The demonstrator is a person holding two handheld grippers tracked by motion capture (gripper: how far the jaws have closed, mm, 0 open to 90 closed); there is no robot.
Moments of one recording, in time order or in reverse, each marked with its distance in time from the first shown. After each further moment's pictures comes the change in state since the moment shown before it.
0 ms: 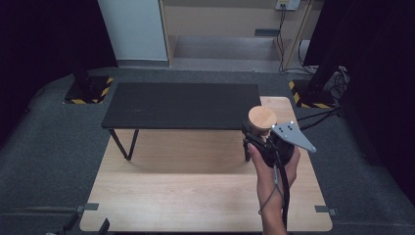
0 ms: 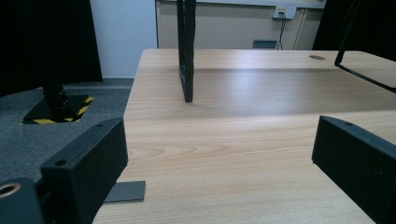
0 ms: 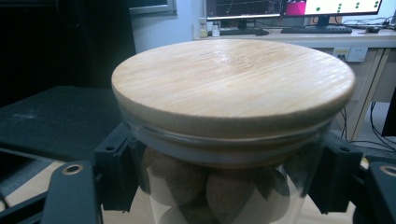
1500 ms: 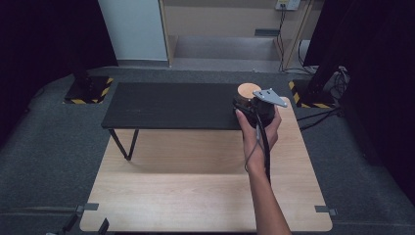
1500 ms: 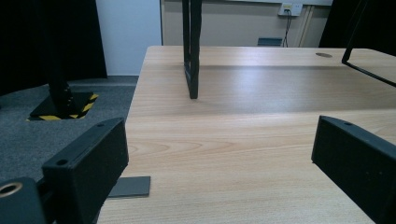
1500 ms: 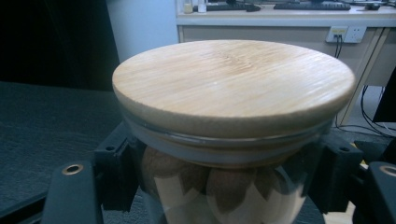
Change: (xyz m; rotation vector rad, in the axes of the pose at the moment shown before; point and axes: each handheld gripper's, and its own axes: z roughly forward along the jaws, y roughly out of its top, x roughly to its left) left arm -0.001 -0.001 0.001 0.010 0.019 -0.003; right arm -0.010 0.016 0.114 0.110 -0.055 -0.007
